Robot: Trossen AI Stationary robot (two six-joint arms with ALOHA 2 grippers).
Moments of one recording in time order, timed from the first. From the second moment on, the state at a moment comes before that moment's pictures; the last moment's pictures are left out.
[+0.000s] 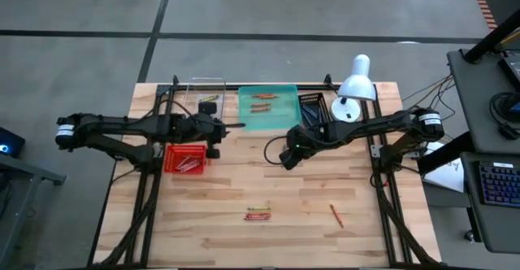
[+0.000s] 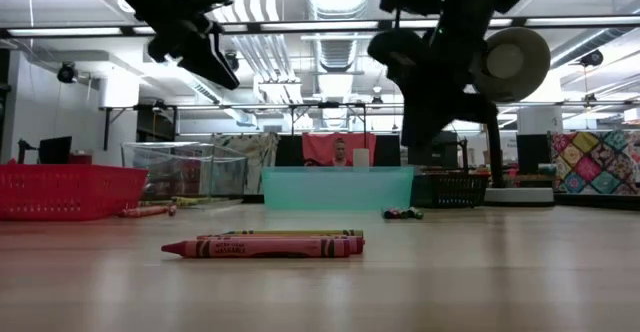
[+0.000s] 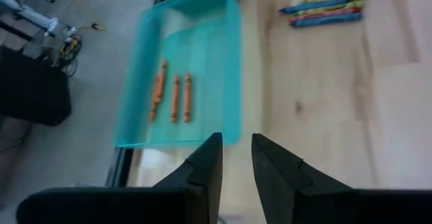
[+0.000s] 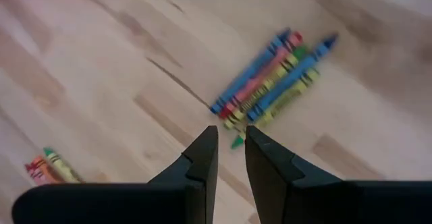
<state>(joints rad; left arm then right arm) 0.09 1.13 0.85 -0.46 -0.36 0.32 -0.03 1.57 1.05 -0.57 0.02 0.94</state>
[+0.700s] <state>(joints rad) 0.25 1.19 0.84 -0.28 -0.36 0.40 -0.01 1.78 1.16 -0.75 0.03 1.06</state>
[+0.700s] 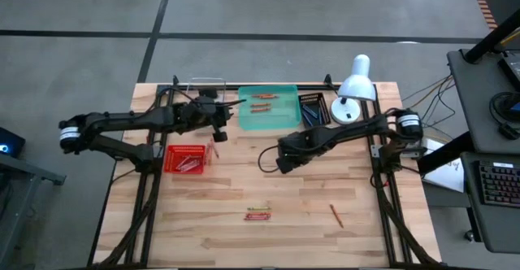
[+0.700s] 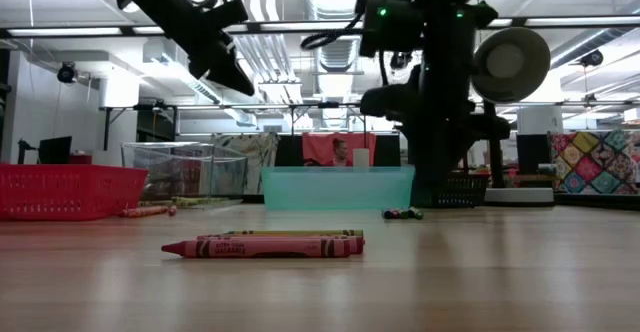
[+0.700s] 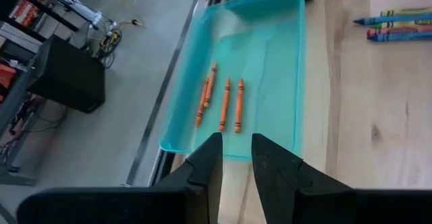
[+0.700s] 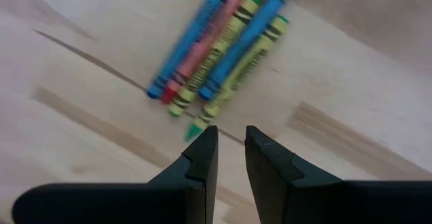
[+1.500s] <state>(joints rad) 0.26 1.23 0.84 -0.28 -0.36 0.39 -0.01 1.88 1.27 -0.83 0.05 0.99</state>
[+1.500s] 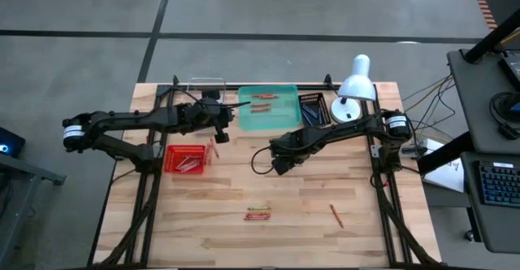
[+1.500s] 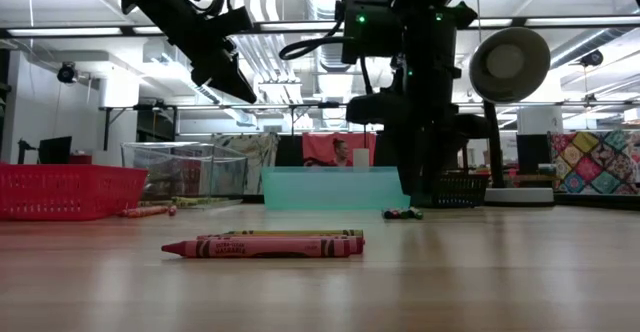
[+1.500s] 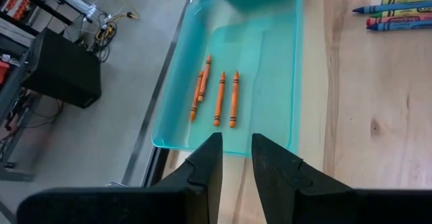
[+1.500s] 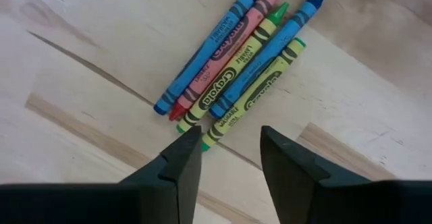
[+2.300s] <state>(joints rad) 0.26 1.23 0.84 -0.28 -0.36 0.38 -0.01 1.88 1.23 -0.77 0.06 1.01</state>
